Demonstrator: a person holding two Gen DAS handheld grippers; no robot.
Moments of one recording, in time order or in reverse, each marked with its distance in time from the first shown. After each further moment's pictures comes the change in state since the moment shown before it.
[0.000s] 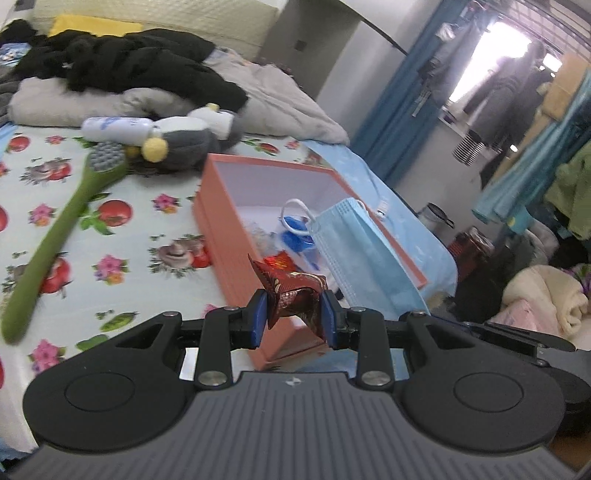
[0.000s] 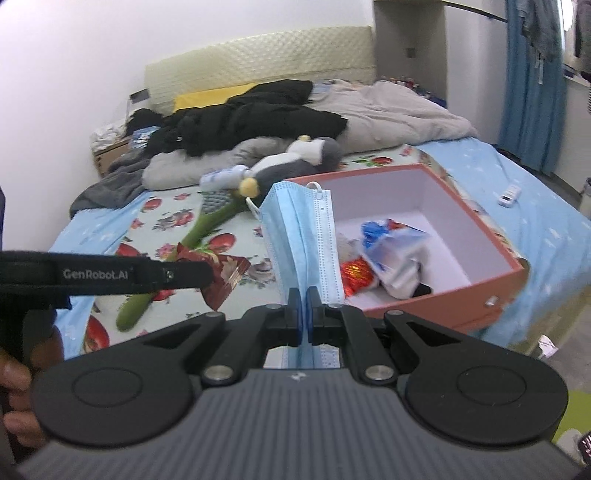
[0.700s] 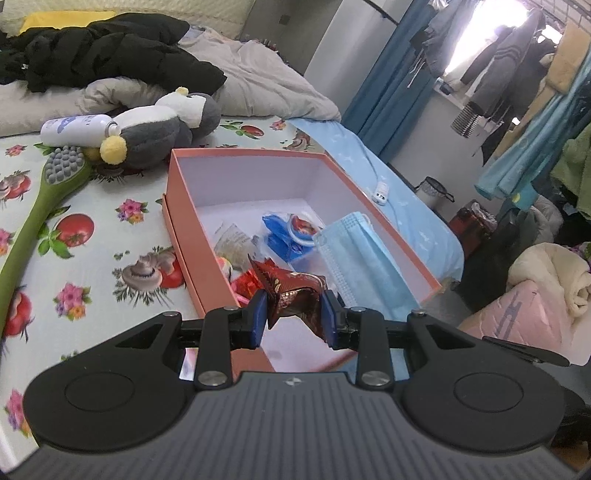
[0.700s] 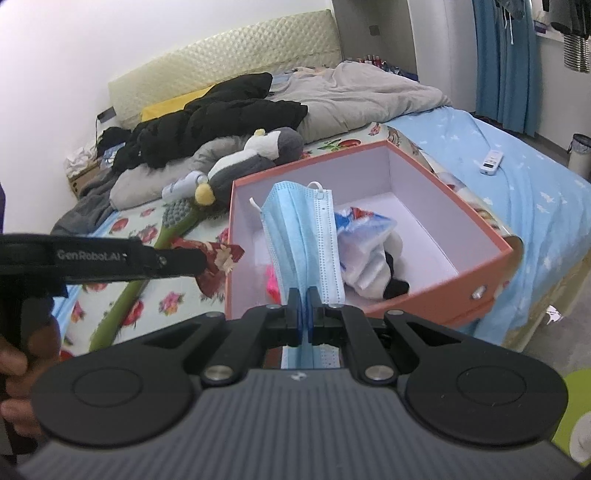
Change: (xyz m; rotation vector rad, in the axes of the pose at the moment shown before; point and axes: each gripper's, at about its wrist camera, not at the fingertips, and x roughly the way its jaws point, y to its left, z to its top) left arm 0.096 -0.010 0.051 0.046 0.091 0.003; right arm 0.044 -0.059 0.004 0.139 0.023 -0.024
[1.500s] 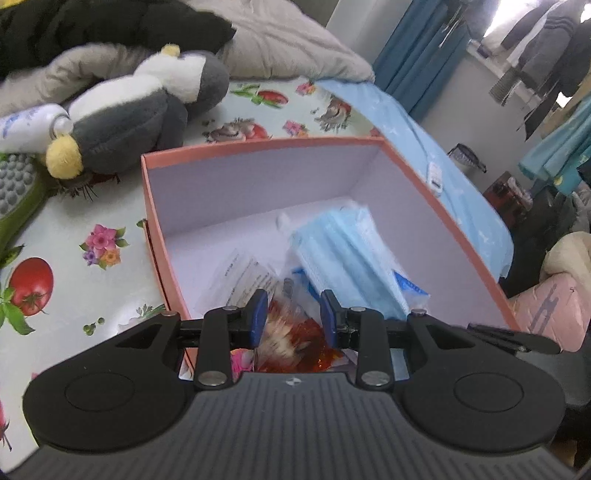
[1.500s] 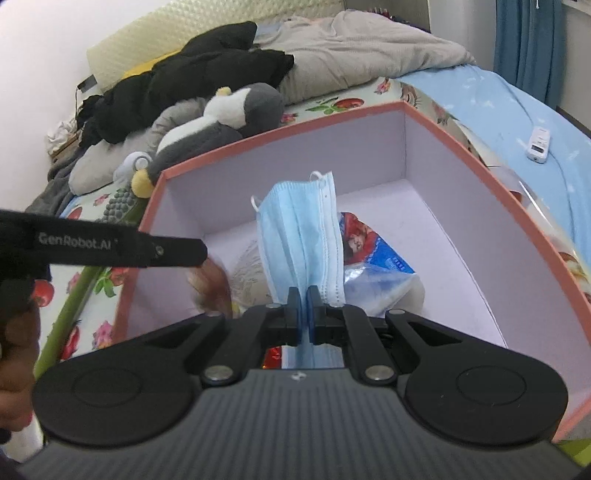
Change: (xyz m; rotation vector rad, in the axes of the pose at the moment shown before) left arm 0.178 0.044 0.092 0.005 0.165 0.061; right arm 0.178 -0.047 0.060 -0.003 0.154 0.016
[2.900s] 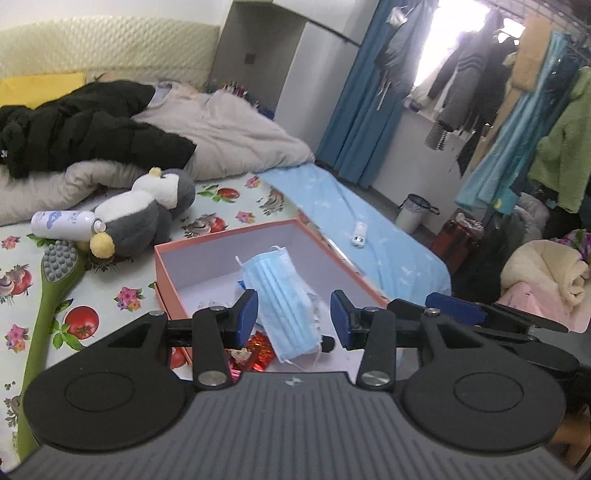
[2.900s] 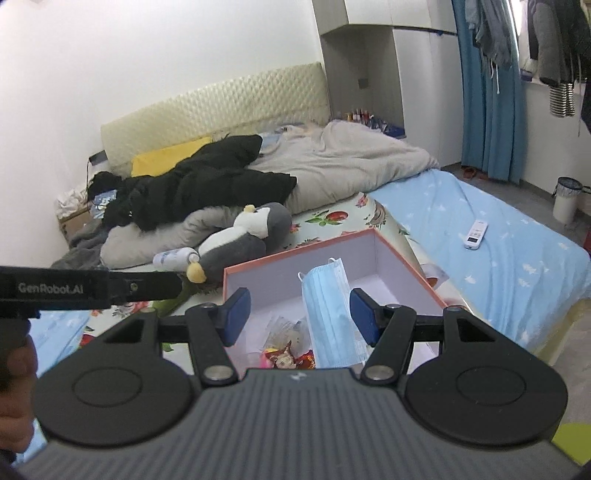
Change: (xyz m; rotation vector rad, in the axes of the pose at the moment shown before) left arm -0.236 -0.070 -0.070 0.139 -0.288 -0.077; right arm -0.200 0.051 -0.015 -0.005 -0.318 -0.068
